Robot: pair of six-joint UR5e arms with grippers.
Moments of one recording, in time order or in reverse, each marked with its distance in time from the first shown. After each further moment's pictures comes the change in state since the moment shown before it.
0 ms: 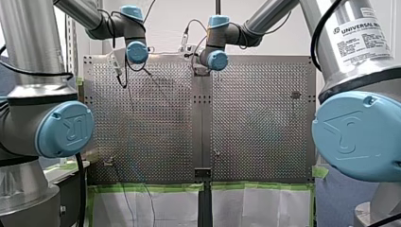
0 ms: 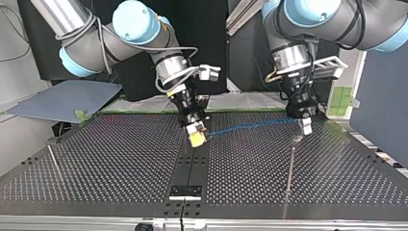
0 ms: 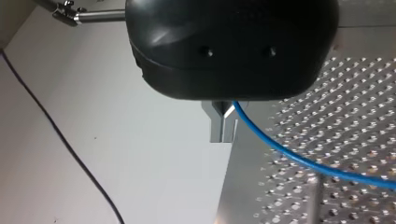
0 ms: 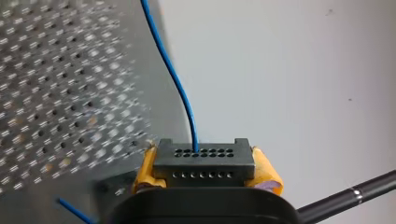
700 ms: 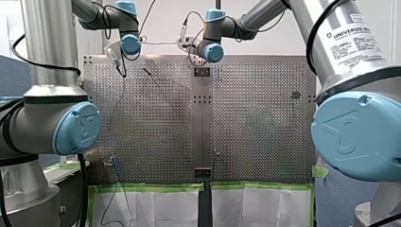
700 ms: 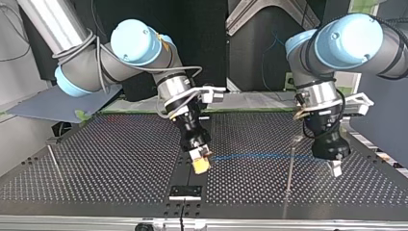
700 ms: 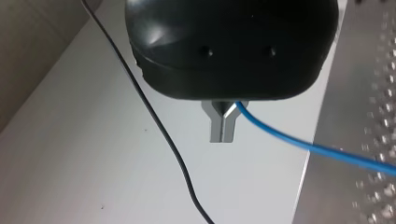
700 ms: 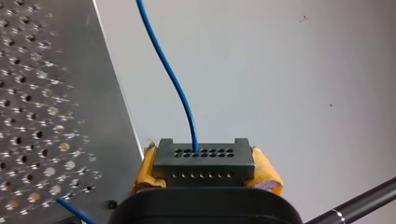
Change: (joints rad) left arm 0.173 -0.071 0.185 -0.048 0.174 -0.157; right arm -0.007 0.077 -0.203 0.066 -0.022 0.026
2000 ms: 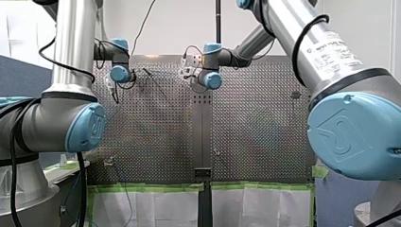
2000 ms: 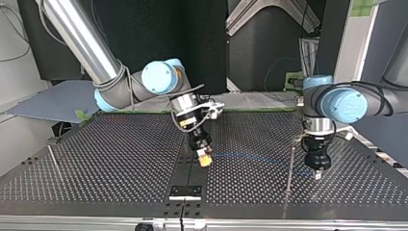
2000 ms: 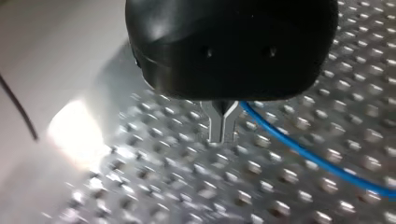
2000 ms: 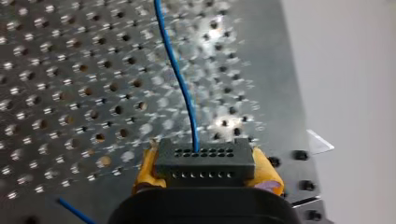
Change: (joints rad) left arm 0.193 -0.292 0.043 0.040 0.341 -0.018; right arm -0.035 0.219 -0.059 -0.011 -0.005 -0.064
